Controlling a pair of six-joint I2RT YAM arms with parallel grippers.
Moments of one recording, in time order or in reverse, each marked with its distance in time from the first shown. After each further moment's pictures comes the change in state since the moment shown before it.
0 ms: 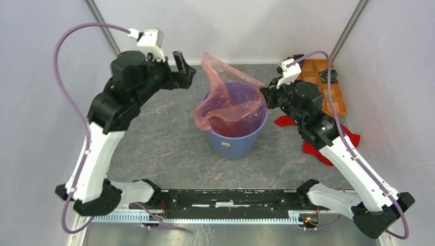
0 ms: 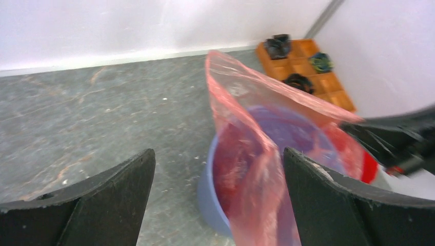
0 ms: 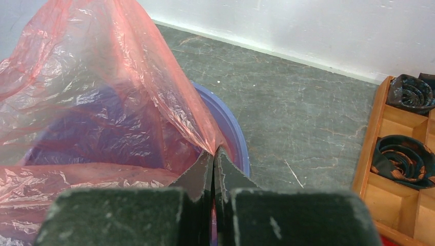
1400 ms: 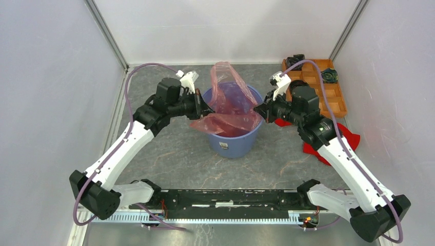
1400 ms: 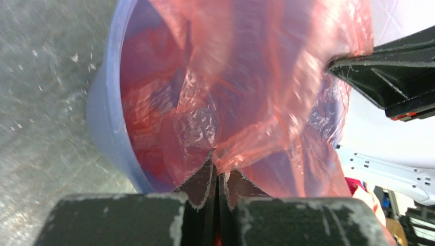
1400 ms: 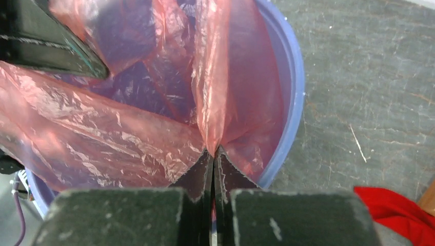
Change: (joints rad) left arm 0.045 -0.086 -0.682 0.342 0.579 -0.288; right arm -0.091 -0.019 -0.096 -0.089 -0.393 0.019
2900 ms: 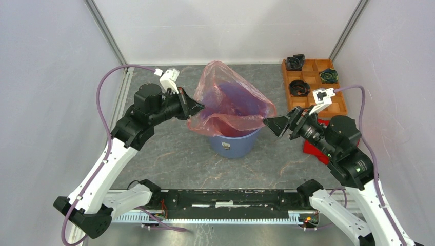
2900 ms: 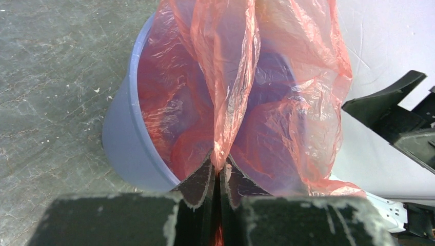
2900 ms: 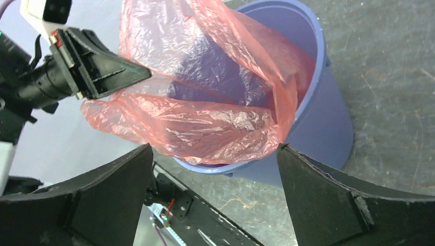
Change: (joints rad) left arm 0.003 -0.201 -0.012 0.014 -0.127 -0.016; right arm -0.001 -0.384 -0.045 -0.135 0.089 0.511
